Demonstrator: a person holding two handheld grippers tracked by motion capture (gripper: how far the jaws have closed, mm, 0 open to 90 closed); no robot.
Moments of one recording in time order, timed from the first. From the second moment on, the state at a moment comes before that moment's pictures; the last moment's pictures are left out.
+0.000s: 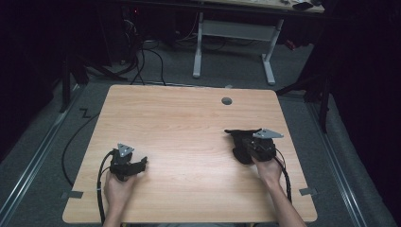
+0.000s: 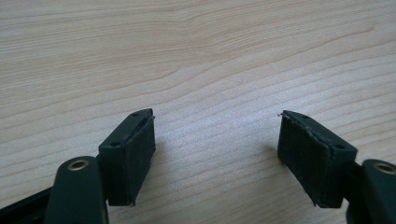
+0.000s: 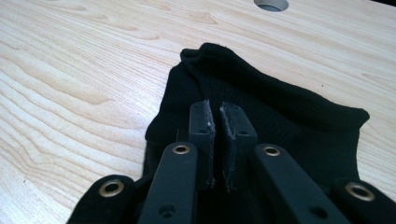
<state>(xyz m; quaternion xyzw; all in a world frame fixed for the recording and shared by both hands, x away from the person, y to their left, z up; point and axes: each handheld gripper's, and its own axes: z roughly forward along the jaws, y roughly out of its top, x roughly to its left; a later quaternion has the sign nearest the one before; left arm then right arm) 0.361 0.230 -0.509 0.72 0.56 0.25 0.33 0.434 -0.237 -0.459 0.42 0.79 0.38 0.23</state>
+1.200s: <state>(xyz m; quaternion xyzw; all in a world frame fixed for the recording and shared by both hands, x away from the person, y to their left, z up) 0.361 0.229 -0.509 0.72 0.56 0.25 0.33 0.400 -0.198 -0.426 0.37 0.80 0.42 0.23</state>
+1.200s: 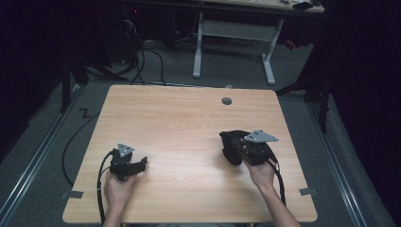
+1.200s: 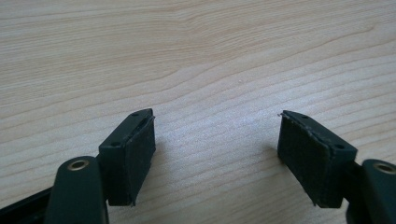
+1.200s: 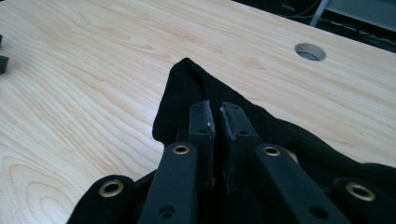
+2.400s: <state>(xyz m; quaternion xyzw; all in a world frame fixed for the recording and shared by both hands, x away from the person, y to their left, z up) 0.361 0.229 -0.509 0.72 0.56 0.25 0.33 0.413 -0.113 -0.462 0.35 0.83 0.40 0.18</state>
